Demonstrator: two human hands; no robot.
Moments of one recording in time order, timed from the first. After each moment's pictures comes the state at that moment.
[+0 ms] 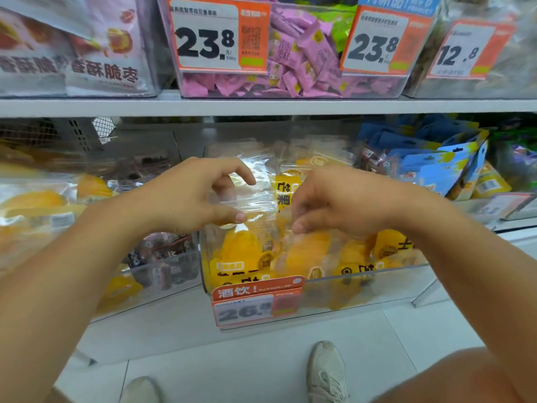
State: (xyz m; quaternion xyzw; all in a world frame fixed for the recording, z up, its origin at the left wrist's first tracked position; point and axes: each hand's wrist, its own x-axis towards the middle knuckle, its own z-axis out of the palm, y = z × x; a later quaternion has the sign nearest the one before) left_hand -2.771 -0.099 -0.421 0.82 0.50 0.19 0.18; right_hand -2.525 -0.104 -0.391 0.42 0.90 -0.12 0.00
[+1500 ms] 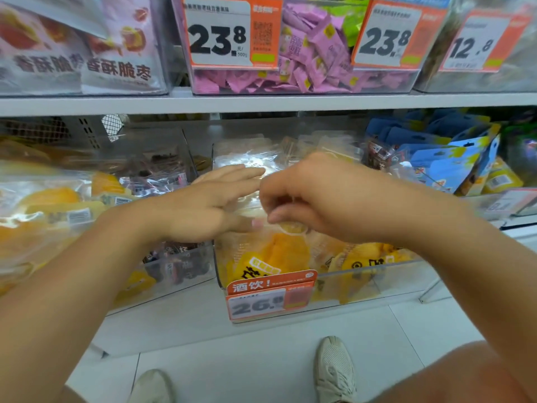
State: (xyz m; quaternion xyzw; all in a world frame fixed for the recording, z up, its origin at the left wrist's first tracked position) left_hand -2.777 -0.099 -0.436 0.87 0.44 0.08 0.19; right_hand -2.564 -0.137 -0.370 0.34 0.93 -0.09 -0.06
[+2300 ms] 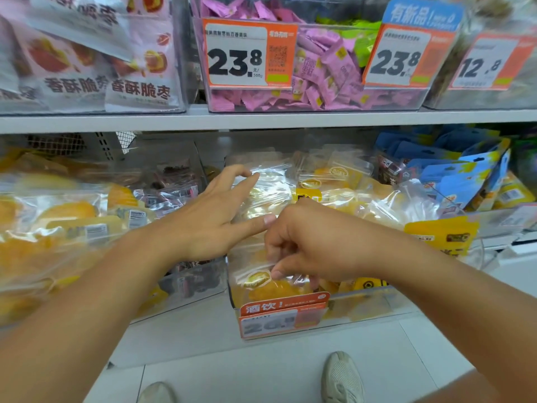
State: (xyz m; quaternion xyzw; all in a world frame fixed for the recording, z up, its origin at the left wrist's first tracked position) left_hand -2.778 -0.107 -0.440 0.84 0.51 0.14 0.15; right_hand -2.572 -0.127 -0.412 0.39 0.87 -0.30 -0.03
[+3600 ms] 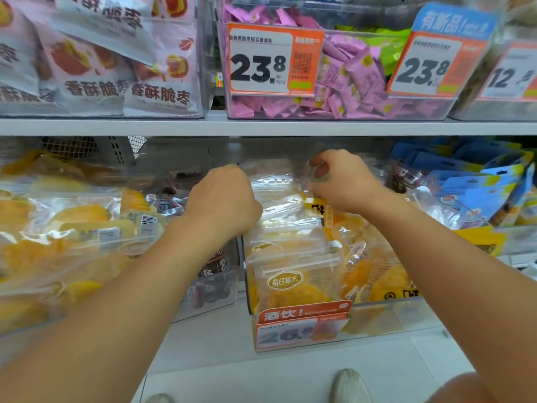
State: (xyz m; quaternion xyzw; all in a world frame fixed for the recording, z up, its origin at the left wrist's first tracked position) left_hand -2.769 -0.067 -0.437 0.70 0.70 0.17 0.01; right_hand -2.566 -0.018 -0.423 0.60 0.76 -0.11 -0.23
